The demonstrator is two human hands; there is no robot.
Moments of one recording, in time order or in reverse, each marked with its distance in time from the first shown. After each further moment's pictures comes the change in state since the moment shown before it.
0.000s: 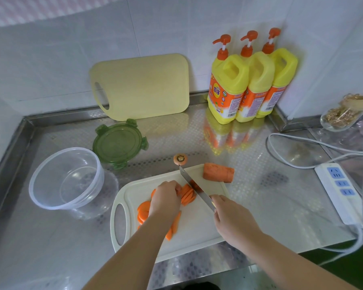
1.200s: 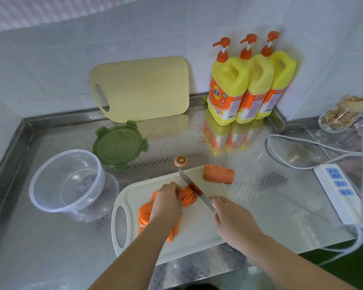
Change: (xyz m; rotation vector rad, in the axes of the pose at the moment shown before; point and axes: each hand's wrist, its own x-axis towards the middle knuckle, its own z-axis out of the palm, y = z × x) left_hand -0.006 -0.003 0.001 -0.094 0.033 0.039; right_hand -0.001 -0.002 0.001 -0.005 0.018 -0.014
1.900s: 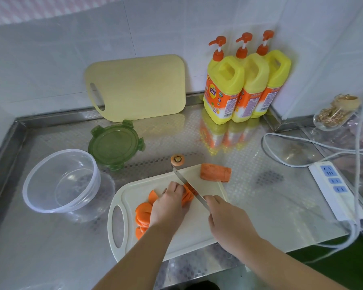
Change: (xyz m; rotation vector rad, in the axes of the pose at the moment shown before) left_hand -0.014 0.007 0.006 0.335 -0.034 0.223; right_hand -0.007 -0.010 0.001 0.046 0.031 0.017
